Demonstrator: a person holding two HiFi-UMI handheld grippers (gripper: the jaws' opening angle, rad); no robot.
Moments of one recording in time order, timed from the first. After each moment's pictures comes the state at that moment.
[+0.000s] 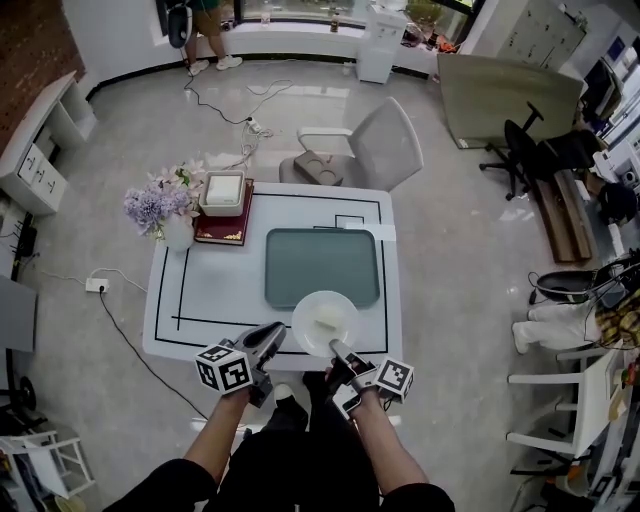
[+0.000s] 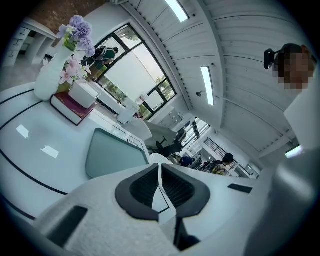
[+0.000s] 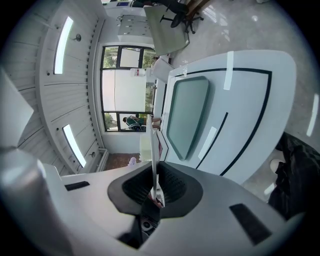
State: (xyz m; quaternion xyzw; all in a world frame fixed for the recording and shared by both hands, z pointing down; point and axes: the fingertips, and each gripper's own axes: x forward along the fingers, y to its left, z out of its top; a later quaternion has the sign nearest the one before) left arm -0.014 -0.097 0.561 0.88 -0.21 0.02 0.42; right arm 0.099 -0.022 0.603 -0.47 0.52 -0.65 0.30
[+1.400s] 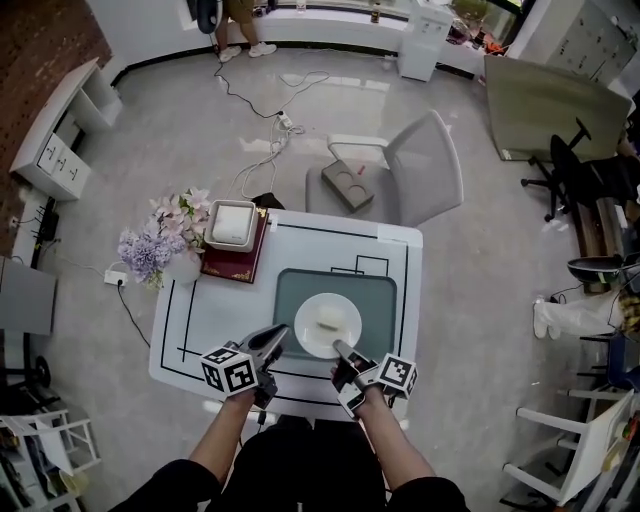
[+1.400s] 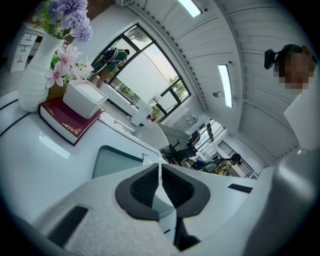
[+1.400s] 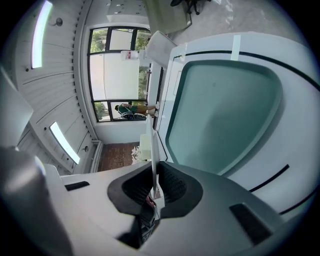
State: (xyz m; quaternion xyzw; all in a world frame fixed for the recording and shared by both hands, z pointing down) left arm 0.028 -0.240 0.583 0.85 -0.28 0.04 0.45; right arm 0.141 -0.182 0.636 -0.41 0.53 -0.70 0.24
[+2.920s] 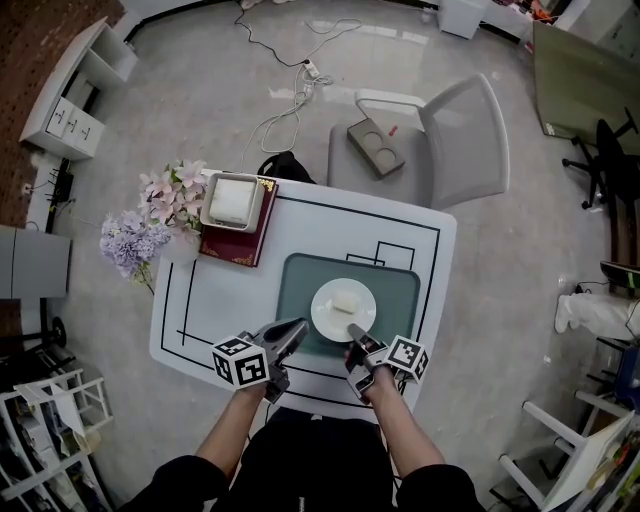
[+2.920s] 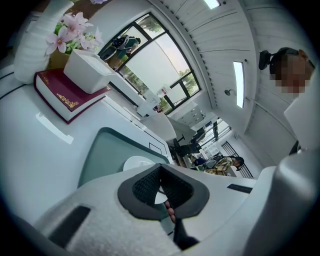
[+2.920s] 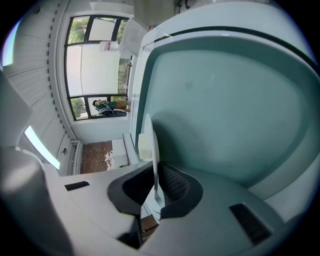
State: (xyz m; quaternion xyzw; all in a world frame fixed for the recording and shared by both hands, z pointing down) left arm 0.064 -0.259 0.640 0.82 -0.27 0.08 0.50; right arm 0.170 -0.215 0.735 -0.43 0.46 -0.76 0.16
